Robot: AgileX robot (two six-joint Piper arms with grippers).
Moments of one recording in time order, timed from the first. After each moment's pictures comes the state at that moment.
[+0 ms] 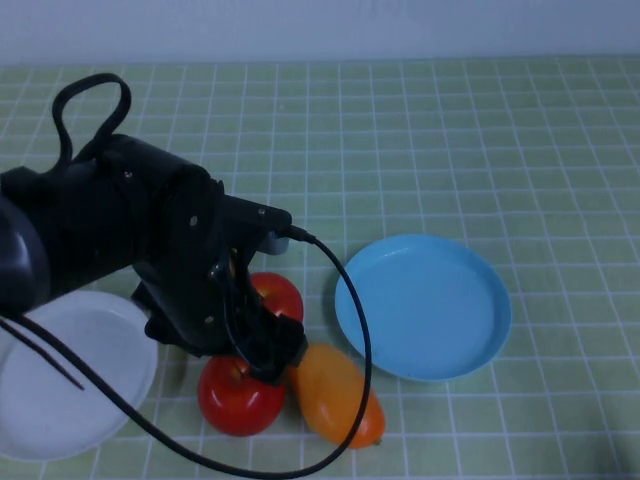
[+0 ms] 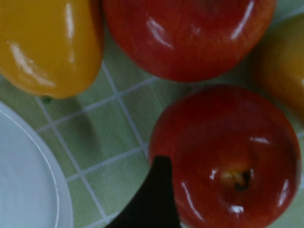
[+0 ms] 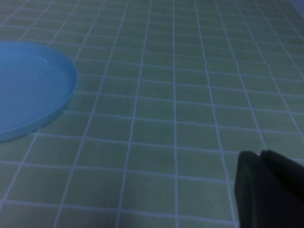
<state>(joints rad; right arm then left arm) 0.02 -0.01 0.03 0.12 0.35 -0.18 -0.66 1.60 -1.15 -0.02 0.99 -0.15</state>
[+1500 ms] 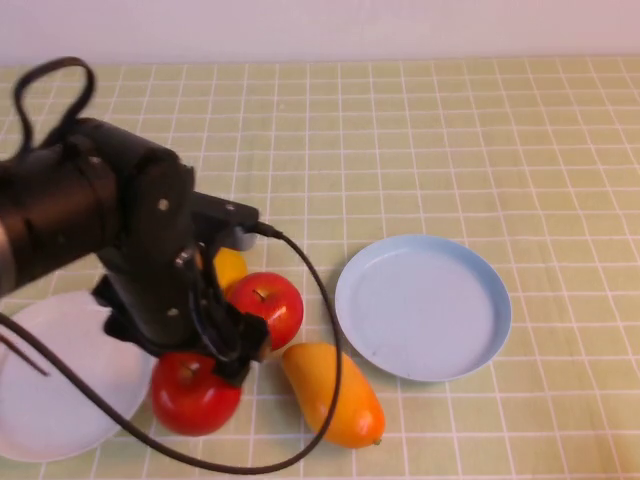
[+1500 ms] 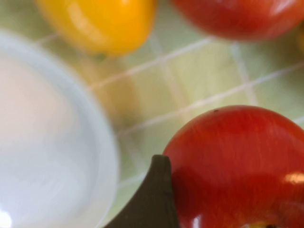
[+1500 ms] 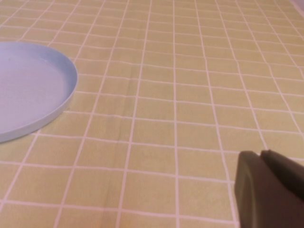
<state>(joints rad) 0.02 -0.01 0.03 0.12 0.35 -0.18 -0.60 1.58 -1.15 0.02 1.09 -0.15</state>
